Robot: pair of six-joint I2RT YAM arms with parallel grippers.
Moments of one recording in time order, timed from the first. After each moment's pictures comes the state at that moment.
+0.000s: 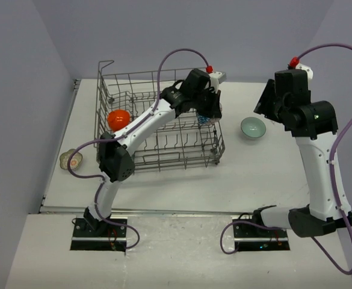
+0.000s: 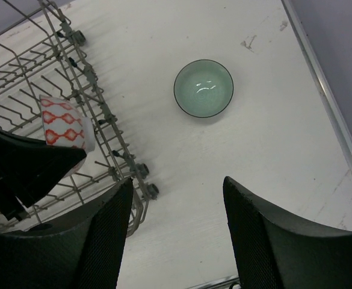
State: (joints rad) left arm -0.77 2.19 2.25 -0.66 0.35 -0.38; right arm 0.26 1.31 1.89 -1.28 0.43 0.52
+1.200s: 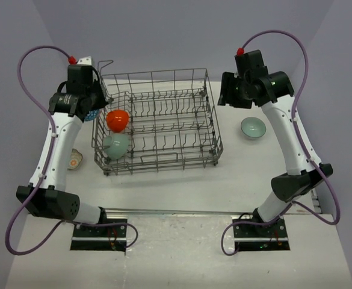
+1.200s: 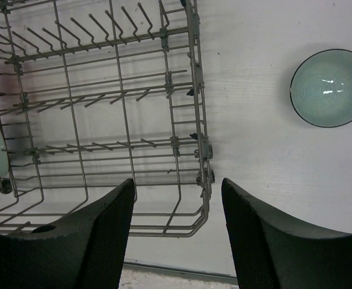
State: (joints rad) left arm -0.12 1.43 1.65 -0.90 -0.17 -0.31; right arm 0.38 1.66 2.09 -1.27 0.11 0.43
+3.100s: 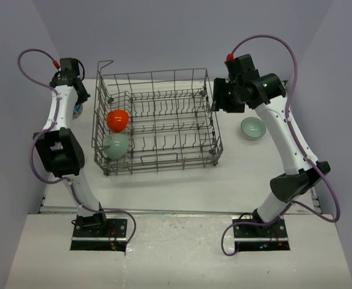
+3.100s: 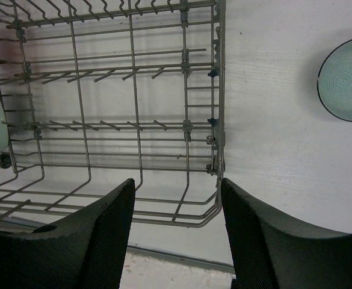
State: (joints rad) left arm 0.17 1.94 1.88 -0.81 -0.26 -0.30; right arm 0.44 1.67 2.05 -1.27 0.07 0.42
